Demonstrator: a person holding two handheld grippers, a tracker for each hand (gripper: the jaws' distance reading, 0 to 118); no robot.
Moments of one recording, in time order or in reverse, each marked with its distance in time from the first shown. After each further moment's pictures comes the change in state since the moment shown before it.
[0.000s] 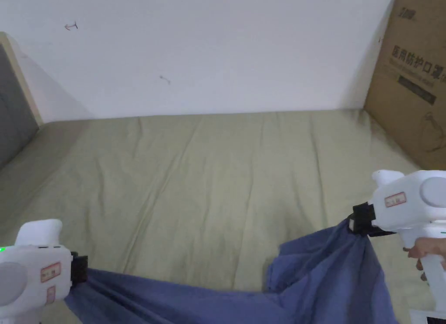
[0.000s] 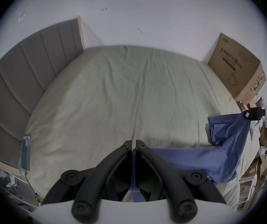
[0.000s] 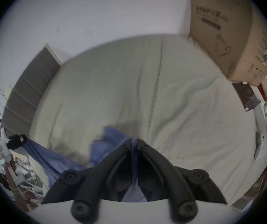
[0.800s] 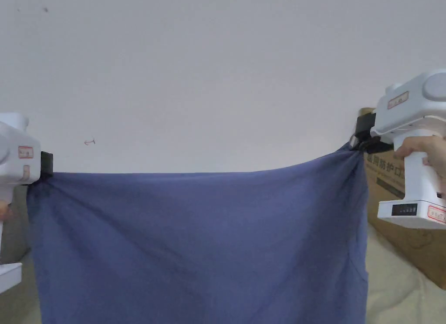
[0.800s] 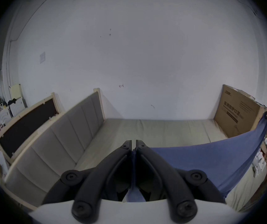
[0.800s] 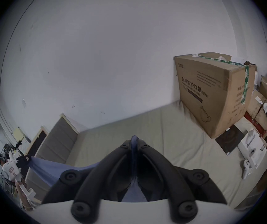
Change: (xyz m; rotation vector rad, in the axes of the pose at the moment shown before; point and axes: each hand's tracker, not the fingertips) left arm -0.009 0.245 0.146 0.461 0.150 -0.038; right arm -0.077 0.192 0.207 0.476 0.028 -0.147
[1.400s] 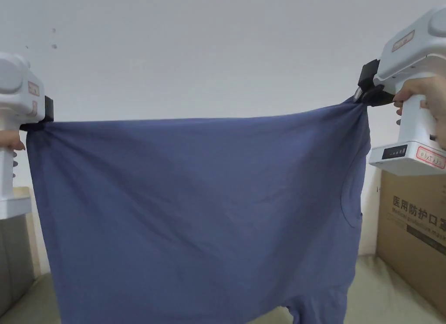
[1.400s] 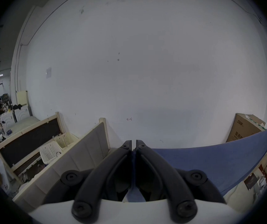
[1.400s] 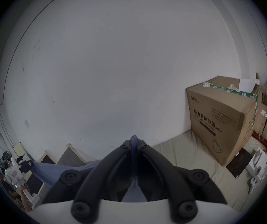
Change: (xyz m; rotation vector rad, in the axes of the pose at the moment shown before) left arm -0.006 0.159 -0.081 0.169 0.077 0.036; right arm -0.070 0.139 -0.031 0.210 0.026 -0.012
